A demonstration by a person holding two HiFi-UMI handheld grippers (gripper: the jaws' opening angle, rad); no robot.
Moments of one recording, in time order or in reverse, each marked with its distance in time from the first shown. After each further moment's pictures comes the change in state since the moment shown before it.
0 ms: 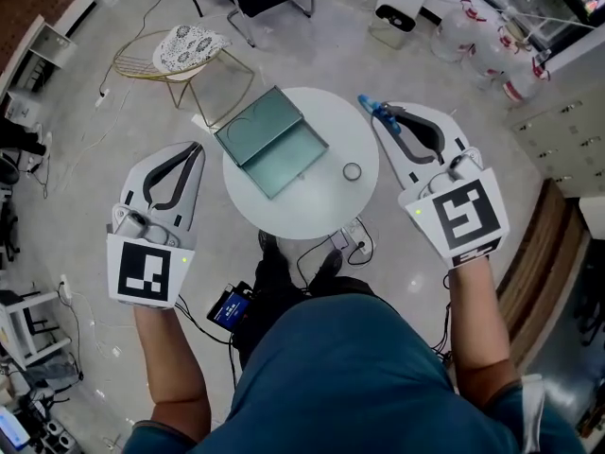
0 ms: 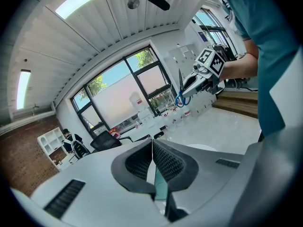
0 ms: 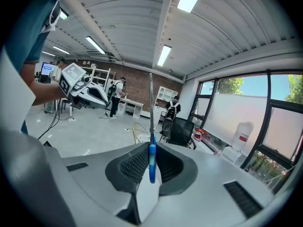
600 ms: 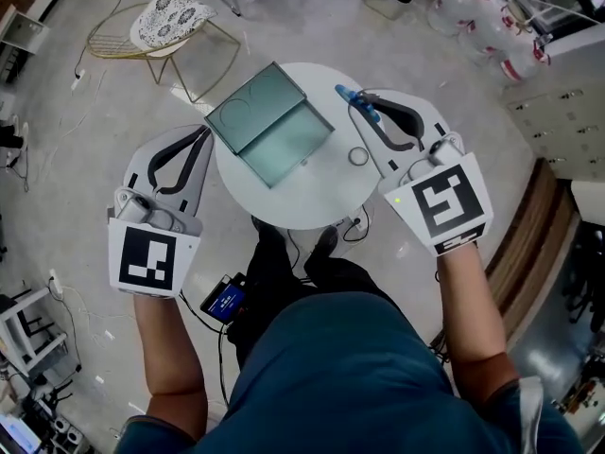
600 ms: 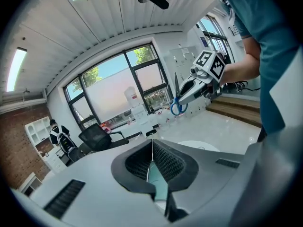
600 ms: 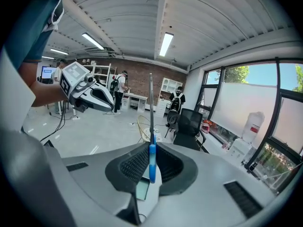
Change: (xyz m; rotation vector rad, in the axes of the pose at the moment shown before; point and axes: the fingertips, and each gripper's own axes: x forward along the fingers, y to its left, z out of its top) left arm 0.067 0.025 -0.084 -0.077 0.018 -0.111; right arm 0.117 0.033 -0.034 0.031 0.098 0.078
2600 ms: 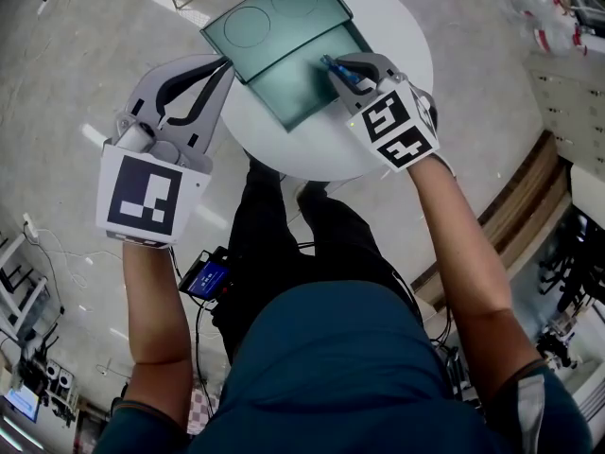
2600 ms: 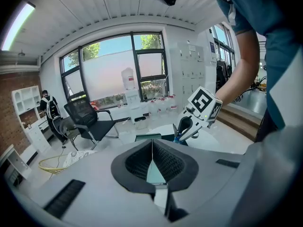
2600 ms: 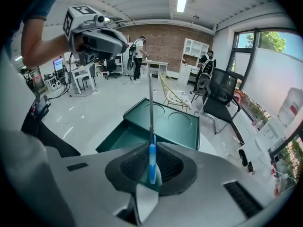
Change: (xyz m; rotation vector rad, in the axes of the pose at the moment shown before) left arm 0.114 -0.015 -0.191 -0.180 0.110 -0.154; right arm 0.229 0.105 -0.251 -0.020 0.381 0.281
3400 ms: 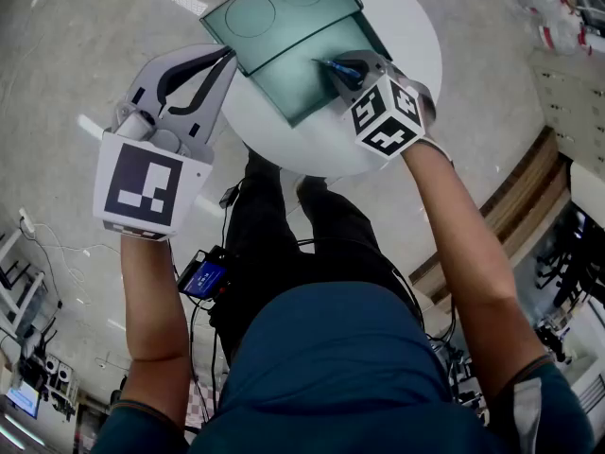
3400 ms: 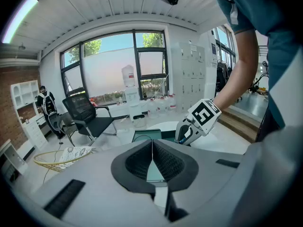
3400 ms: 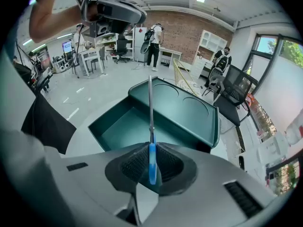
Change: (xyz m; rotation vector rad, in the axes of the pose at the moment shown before) left arm 0.021 0.000 -0.022 -0.027 0.012 -0.022; right arm 0.047 0.011 -0.046 -0.166 0.136 0.043
